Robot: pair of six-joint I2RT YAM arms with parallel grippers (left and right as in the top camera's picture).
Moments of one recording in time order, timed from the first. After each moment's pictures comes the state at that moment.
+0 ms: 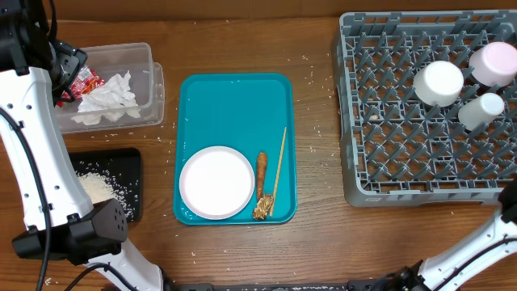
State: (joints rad) left arm 0.26 1.91 2.41 -1.69 -0.31 -0.91; right arm -0.77 2.22 2.16 -0.73 -0.70 0.59
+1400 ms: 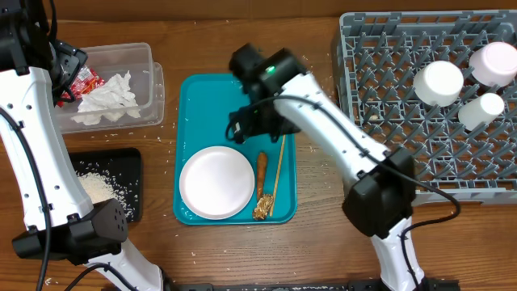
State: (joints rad) left arm 0.26 1.91 2.41 -1.69 -0.31 -0.91; right arm 0.69 2.22 2.16 -1.45 -0.11 0.42
